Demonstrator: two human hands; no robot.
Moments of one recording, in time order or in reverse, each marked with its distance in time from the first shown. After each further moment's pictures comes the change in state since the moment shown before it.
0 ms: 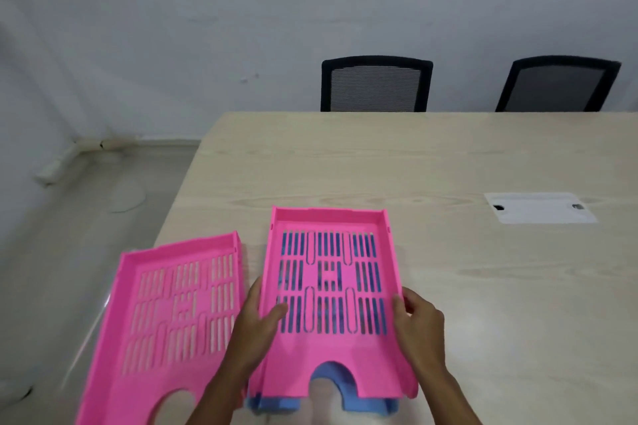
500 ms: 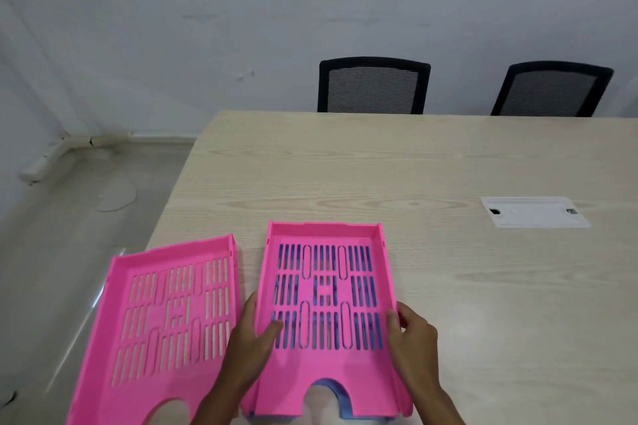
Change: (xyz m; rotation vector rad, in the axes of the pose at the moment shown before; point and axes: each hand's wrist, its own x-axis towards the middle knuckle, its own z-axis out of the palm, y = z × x) left_hand 0.001 -0.021 0.001 0.098 -0.013 -0.051; right_hand -0.007 0.014 0.014 -0.051 -0.032 0.024
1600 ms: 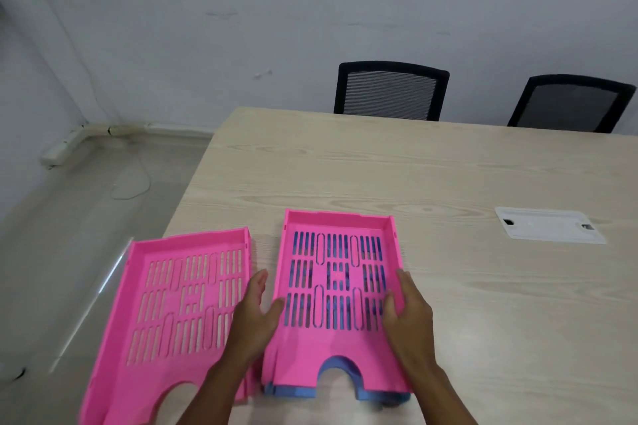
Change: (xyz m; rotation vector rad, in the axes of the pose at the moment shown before) left_hand 0.023 -0.004 -0.017 -0.086 0.076 0.096; right_hand 0.008 -0.036 0.013 -0.041 0.036 -0.193
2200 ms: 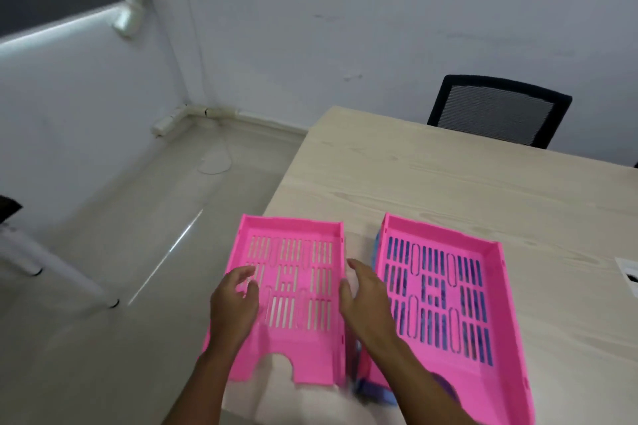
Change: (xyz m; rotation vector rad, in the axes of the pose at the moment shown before) left_hand -0.017 -0.067 -0.169 -0.004 0.571 -0.002; right_hand -0.053 -0.147 0.160 -0.019 -0.417 -0.237
